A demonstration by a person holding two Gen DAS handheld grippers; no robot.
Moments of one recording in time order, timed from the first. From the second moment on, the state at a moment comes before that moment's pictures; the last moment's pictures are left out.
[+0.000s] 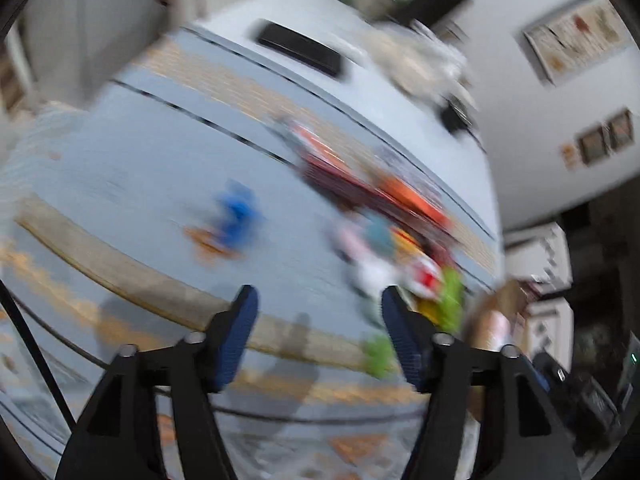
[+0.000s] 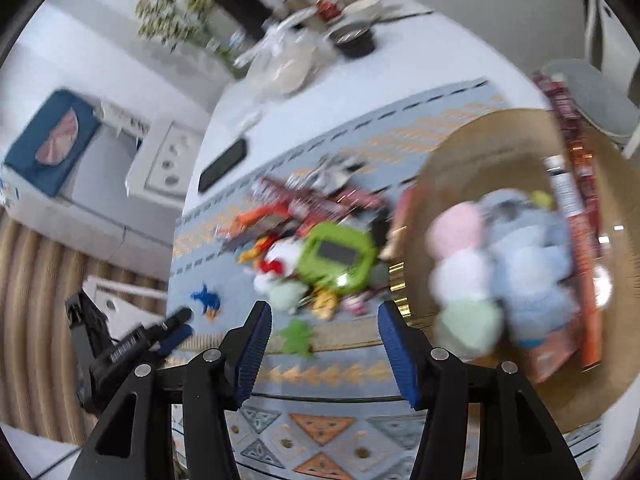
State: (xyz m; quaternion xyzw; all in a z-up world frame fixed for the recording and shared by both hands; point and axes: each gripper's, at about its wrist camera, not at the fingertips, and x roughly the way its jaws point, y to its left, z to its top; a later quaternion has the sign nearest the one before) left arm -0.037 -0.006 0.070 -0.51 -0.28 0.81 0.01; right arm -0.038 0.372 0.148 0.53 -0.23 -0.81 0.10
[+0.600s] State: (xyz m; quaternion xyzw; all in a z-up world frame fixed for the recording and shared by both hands) left arm -0.098 -0.009 0.019 -0.53 -0.13 0.84 0.07; right arm -0.063 0.273 0.113 0.58 -0.21 -0.79 0.08
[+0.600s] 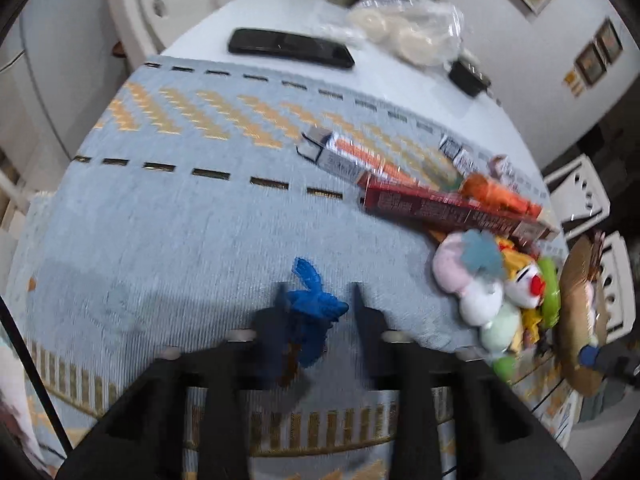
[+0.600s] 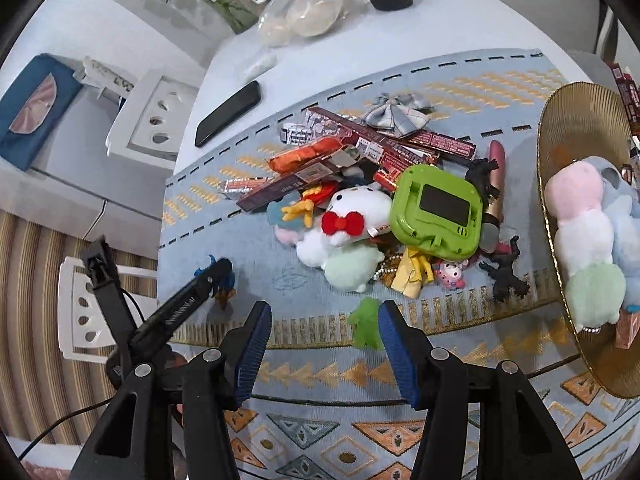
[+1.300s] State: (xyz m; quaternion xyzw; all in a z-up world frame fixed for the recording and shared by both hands) left arm -0.107 -0.058 0.041 -0.51 -0.18 0.84 0.06; right arm -0.177 0.251 0.082 0.59 -0.18 -0.78 0.11
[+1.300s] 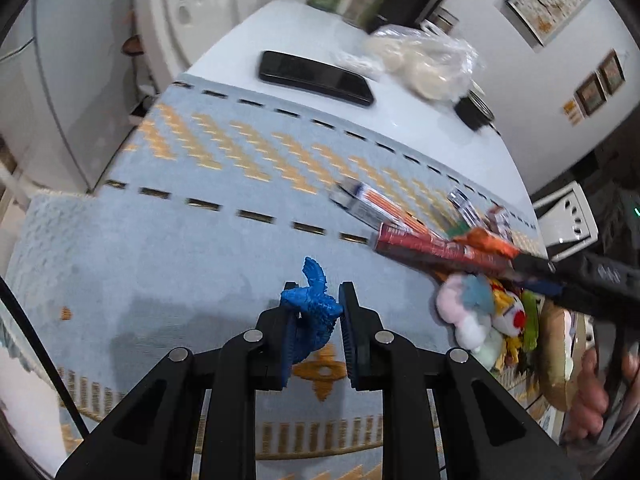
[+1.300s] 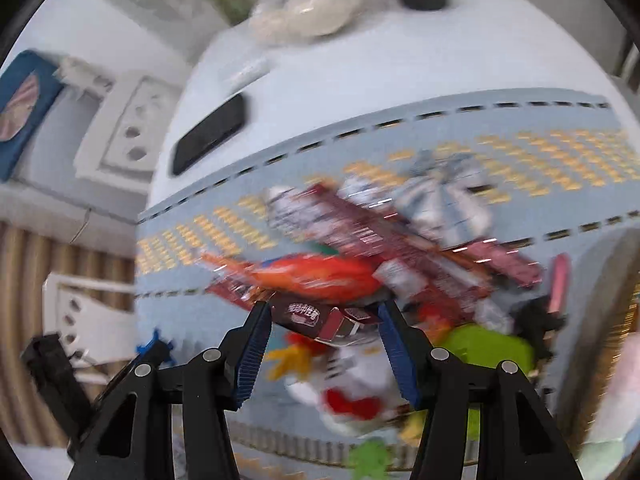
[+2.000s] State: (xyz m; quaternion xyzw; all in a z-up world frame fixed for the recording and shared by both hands) left arm -0.093 -0.105 0.034 -0.50 -0.20 0.84 0.02; right arm -0.129 0.091 0.037 0.63 0.02 -0.74 0.21
